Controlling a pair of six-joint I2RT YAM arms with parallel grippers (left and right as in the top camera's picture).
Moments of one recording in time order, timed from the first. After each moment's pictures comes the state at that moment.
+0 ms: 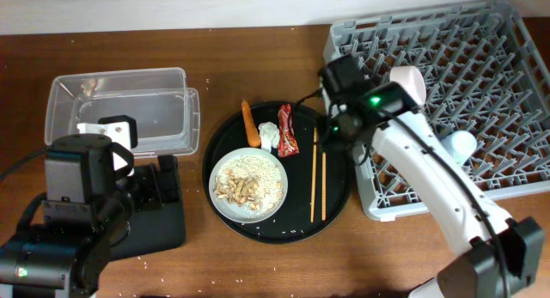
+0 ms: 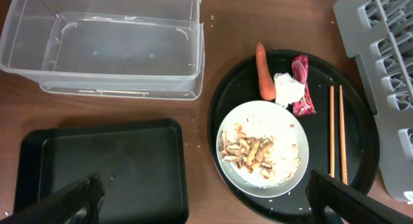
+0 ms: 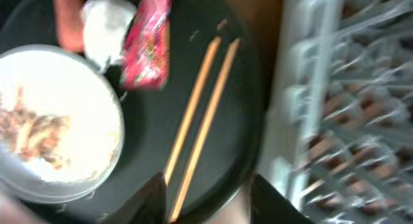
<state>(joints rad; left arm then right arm) -0.12 1.00 1.45 -1.28 -0.04 -0.21 0.43 1.68 1.55 -1.13 0.02 0.21</state>
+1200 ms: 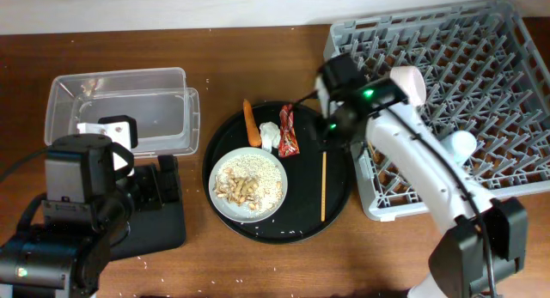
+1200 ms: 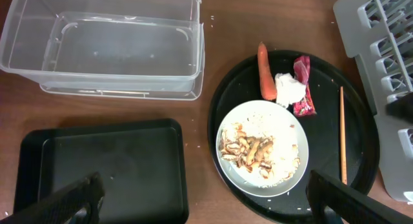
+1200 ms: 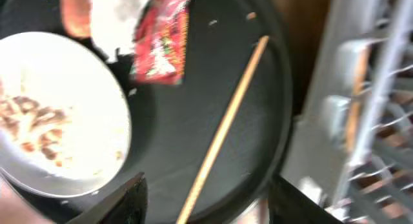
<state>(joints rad) -0.12 1.00 1.45 -1.28 -0.04 -0.21 0.41 1.76 1.54 -1.08 -0.05 0.16</state>
